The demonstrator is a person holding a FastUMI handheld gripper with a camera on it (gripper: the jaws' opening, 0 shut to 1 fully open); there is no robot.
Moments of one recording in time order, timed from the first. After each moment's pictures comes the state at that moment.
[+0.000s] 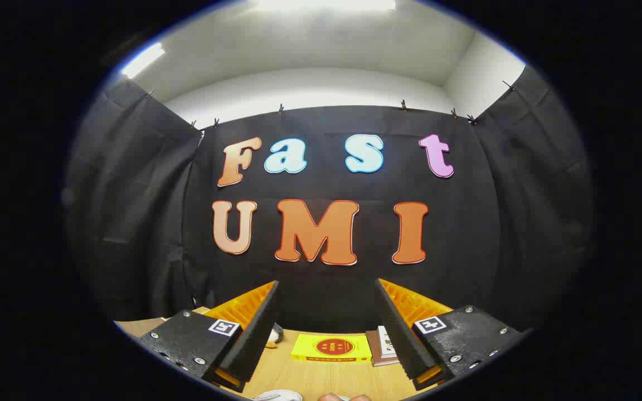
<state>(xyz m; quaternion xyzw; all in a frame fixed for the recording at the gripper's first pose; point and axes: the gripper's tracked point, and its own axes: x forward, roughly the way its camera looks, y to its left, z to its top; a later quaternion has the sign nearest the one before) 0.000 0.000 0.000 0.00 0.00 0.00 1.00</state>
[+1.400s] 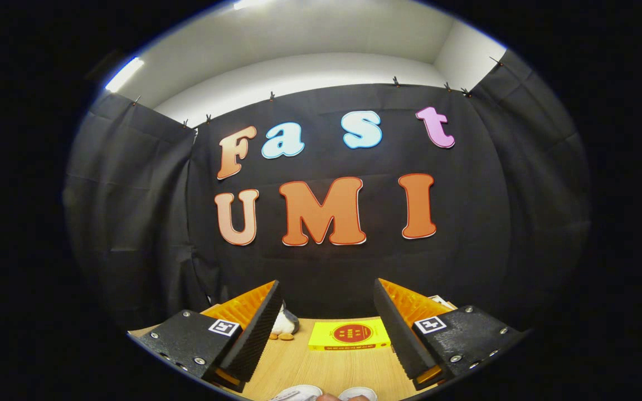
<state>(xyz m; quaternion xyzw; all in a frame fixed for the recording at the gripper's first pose) 0.008 0.009 -0.040 0.05 0.05 0.02 1.00</state>
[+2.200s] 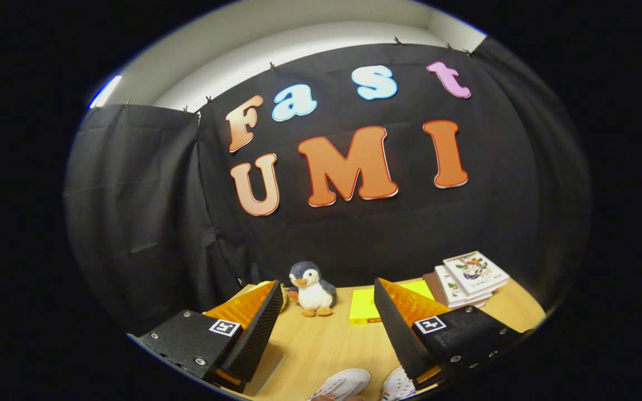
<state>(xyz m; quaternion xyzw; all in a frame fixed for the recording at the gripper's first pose) 0.016 0.090 -0.122 0.13 0.19 0.08 0.97</state>
